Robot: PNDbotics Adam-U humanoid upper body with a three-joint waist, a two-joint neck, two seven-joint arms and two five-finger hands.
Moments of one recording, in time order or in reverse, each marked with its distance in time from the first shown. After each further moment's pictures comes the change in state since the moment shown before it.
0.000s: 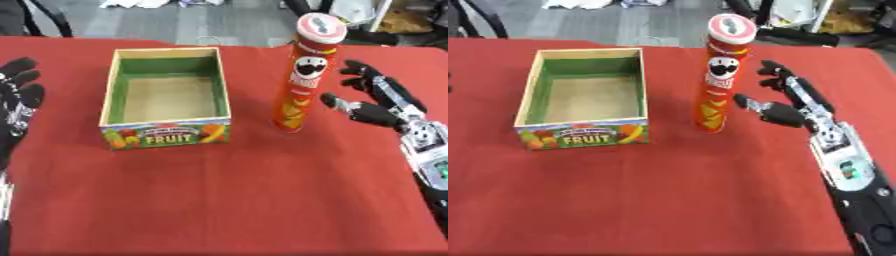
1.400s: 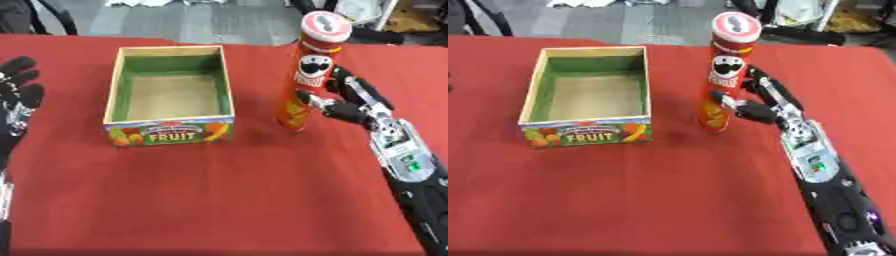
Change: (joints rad) left arm -0.001 -0.008 -0.006 0.000 0.002 -0.003 -0.007; right arm -0.061 0.101 -0.005 0.096 -0.003 0.008 -0.025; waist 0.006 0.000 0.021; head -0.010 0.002
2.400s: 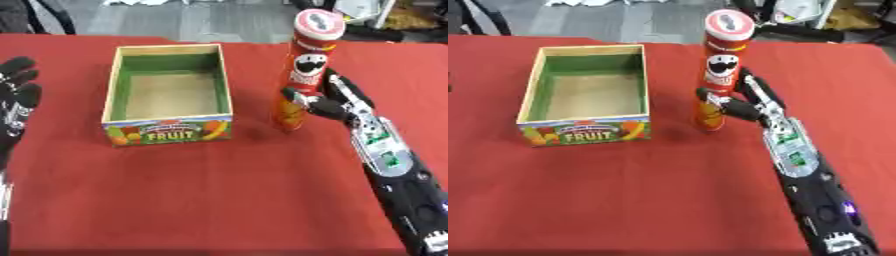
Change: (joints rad) left arm -0.001 0.000 -0.006 0.003 0.007 -0.001 -0.006; right arm -0.028 0.061 -0.012 0.044 -0.017 0.002 -0.029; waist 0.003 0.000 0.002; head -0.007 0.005
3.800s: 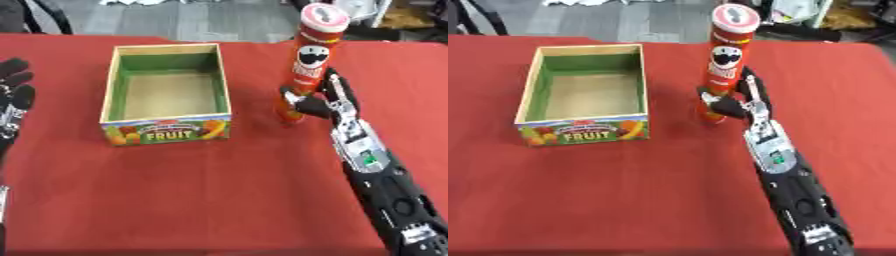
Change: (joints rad) left arm 0.000 -0.001 0.000 0.003 0.001 0.000 0.000; right arm -0.031 0.043 -0.022 0.080 -0.054 0.080 -0.329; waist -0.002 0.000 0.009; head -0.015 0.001
